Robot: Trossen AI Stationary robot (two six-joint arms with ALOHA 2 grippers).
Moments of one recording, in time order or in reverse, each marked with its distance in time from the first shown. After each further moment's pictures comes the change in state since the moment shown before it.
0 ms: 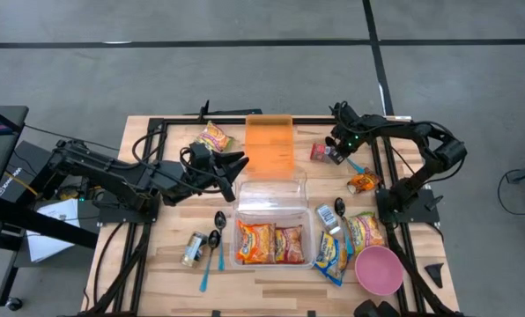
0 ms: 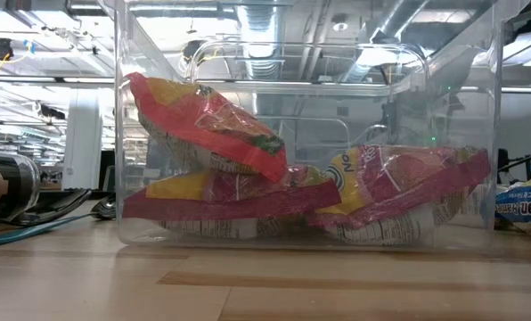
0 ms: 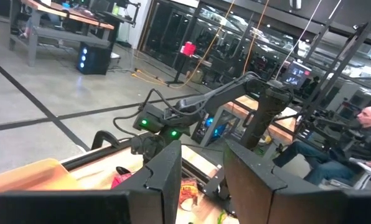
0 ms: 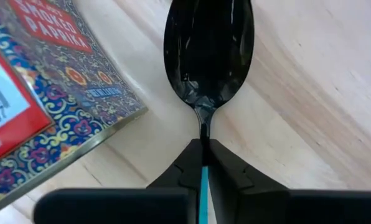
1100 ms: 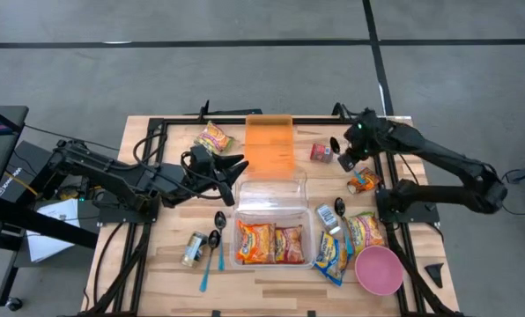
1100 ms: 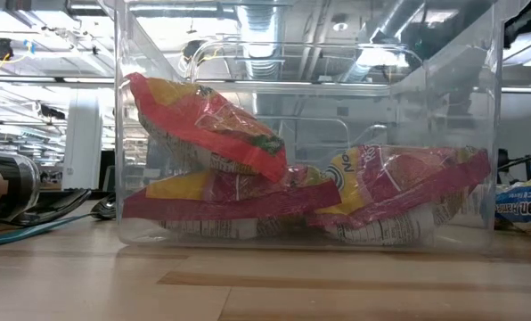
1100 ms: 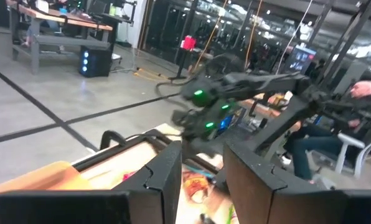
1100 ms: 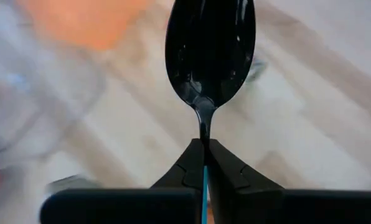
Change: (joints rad) left arm -0.020 0.000 0.000 -0.042 -0.011 0.063; right arm 0.206 -0.553 0.000 -0.306 -0.112 0.285
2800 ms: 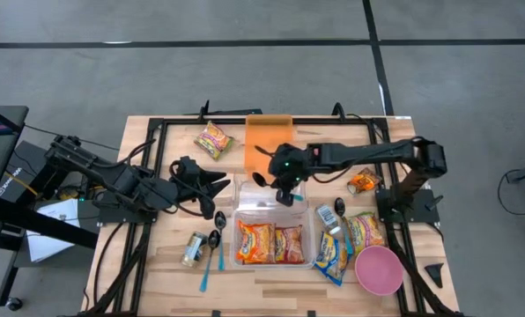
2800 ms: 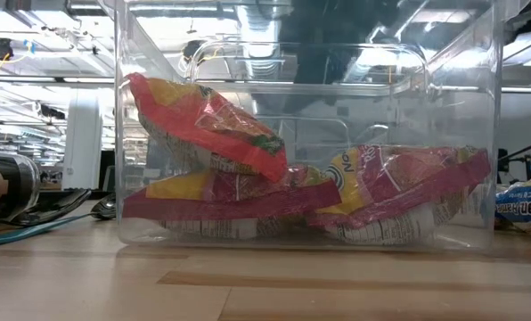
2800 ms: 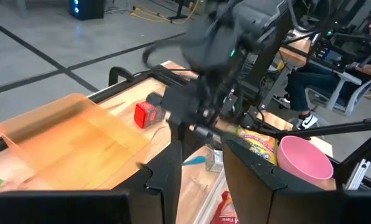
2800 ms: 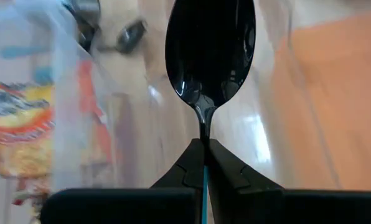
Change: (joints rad) left arm -0.120 -0.116 0.000 -0.496 0.007 -0.272; right arm 0.640 0.678 0.526 0.323 0.059 -0.007
